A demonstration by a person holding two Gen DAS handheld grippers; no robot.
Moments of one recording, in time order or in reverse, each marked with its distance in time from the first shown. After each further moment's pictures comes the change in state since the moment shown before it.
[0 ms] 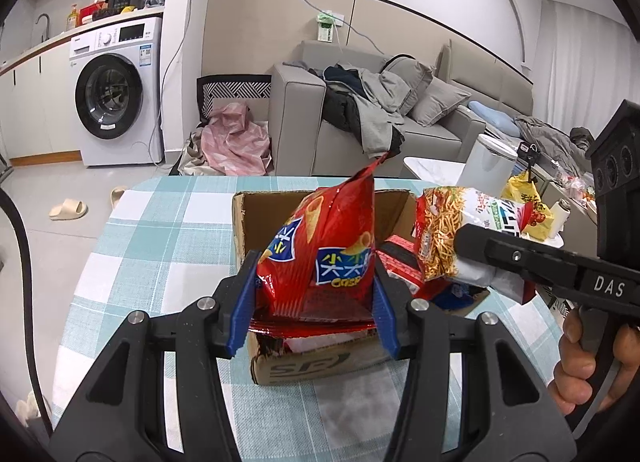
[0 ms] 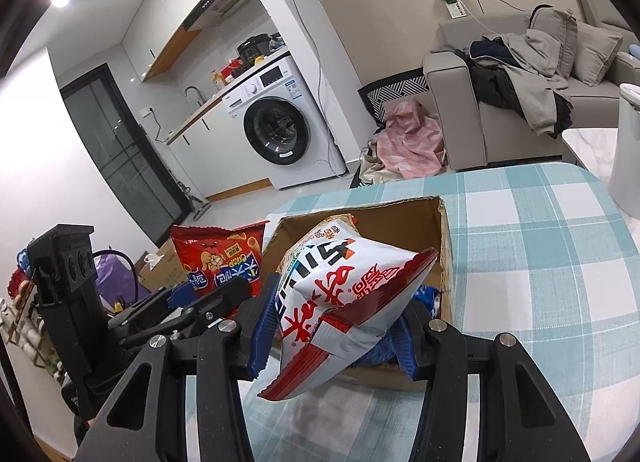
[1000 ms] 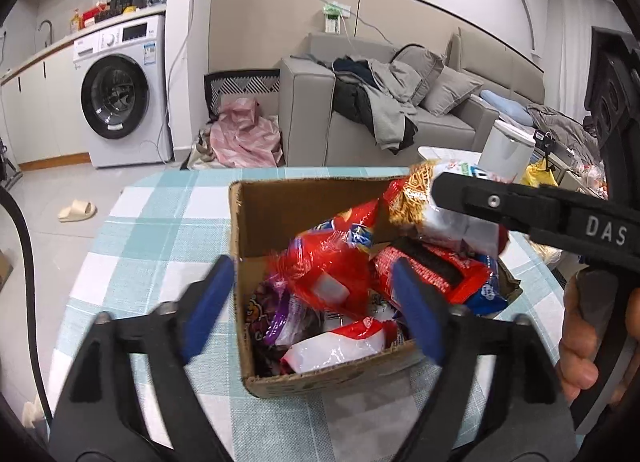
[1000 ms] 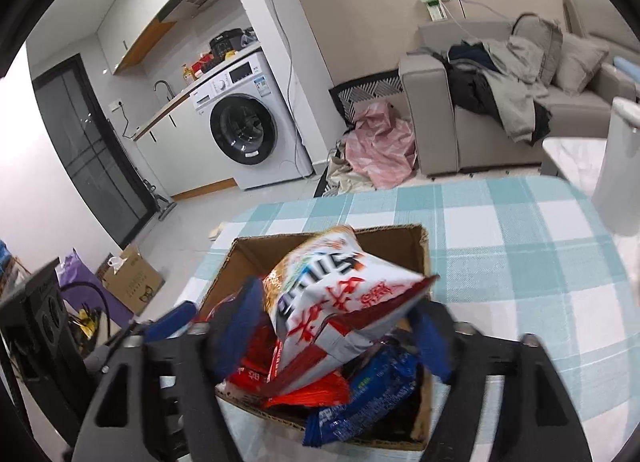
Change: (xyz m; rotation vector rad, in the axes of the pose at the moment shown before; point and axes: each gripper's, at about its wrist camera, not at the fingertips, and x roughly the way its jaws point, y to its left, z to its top) left arm 0.039 0.002 -0.009 0.032 0.002 0.054; right arm 0.047 -0.015 0.027 -0.025 -0.004 -0.135
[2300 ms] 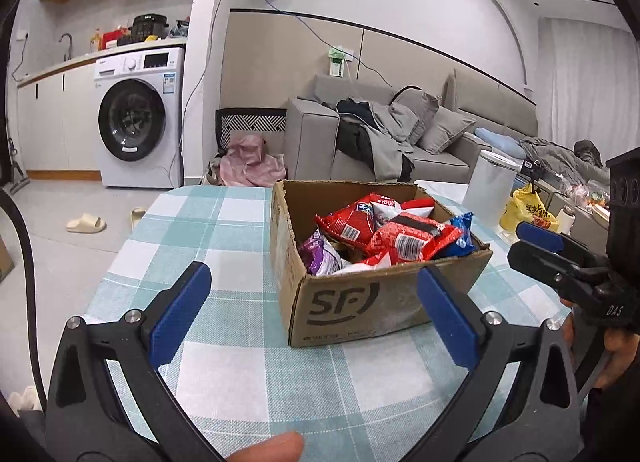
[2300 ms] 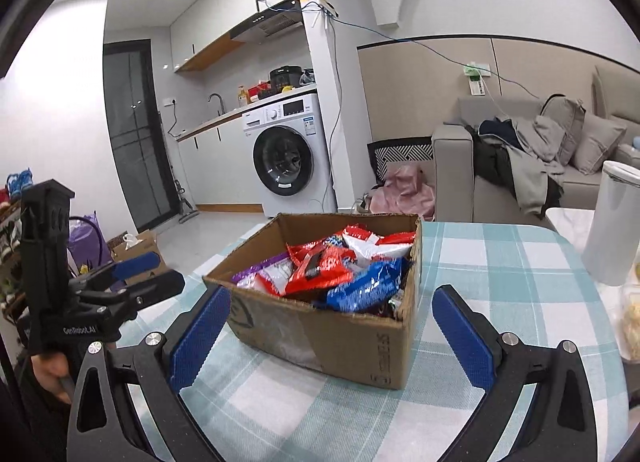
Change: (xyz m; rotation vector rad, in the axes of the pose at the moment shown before) left arm -0.104 0.021 -0.063 -0.022 -0.168 -0.003; right arm -0.077 -0.001 -0.097 -0.229 -0.220 0.066
